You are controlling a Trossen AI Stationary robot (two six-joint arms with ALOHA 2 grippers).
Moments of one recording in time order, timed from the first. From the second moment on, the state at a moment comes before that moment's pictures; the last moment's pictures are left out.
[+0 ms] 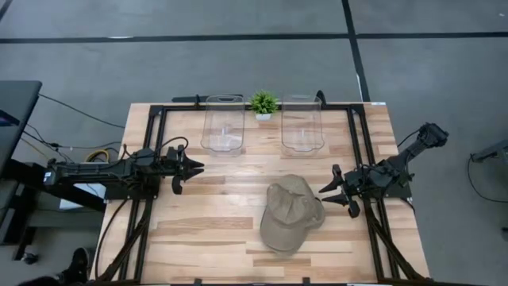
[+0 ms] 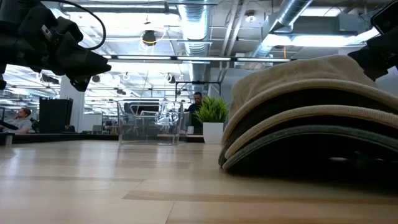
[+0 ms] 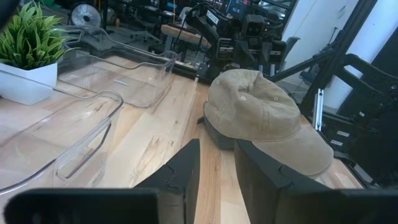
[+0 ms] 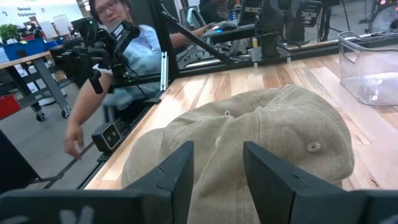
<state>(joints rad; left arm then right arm) 0.07 0.26 0.01 0.17 0.03 -0.24 0.61 0.22 0.00 0.06 0.34 0.24</state>
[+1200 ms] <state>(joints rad) 0.07 0.26 0.01 0.23 0.03 -0.24 0.61 0.22 0.00 0.07 0.34 0.23</state>
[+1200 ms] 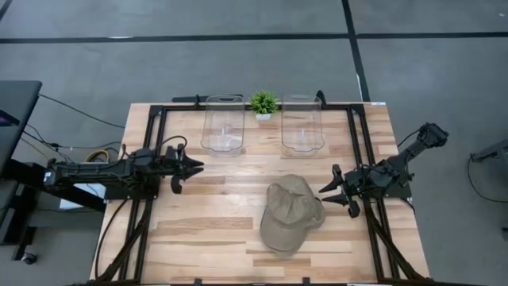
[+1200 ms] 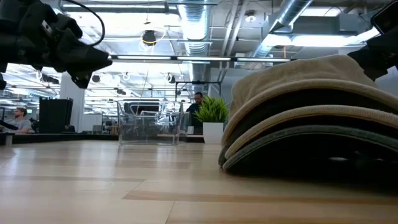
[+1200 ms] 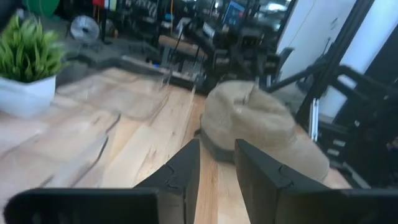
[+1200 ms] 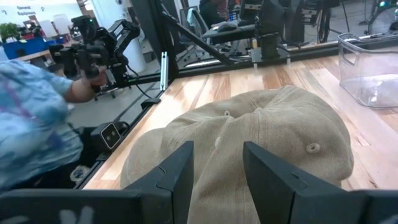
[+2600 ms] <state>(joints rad) -0.32 1.26 0.26 0.90 -0.06 -0.10 0.51 0.59 0.46 -0.22 0.36 0.24</state>
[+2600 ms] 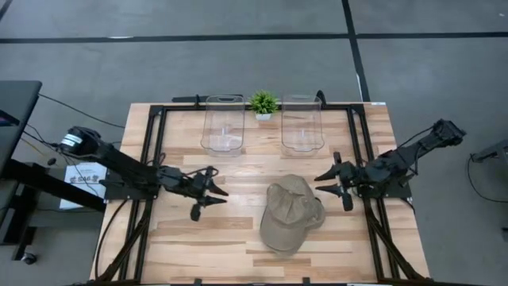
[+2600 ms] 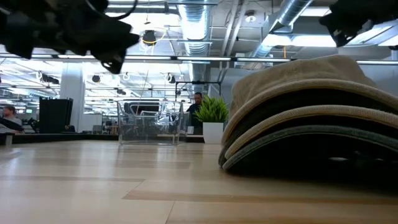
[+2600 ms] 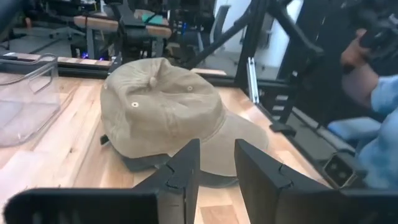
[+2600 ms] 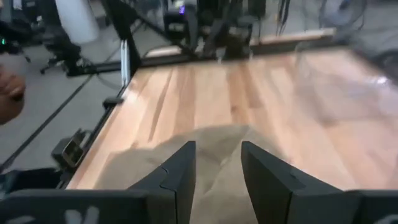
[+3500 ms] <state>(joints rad) -0.22 1.31 0.28 0.84 -0.04 -0.08 0.46 1.29 0.98 -0.54 0.44 0.21</state>
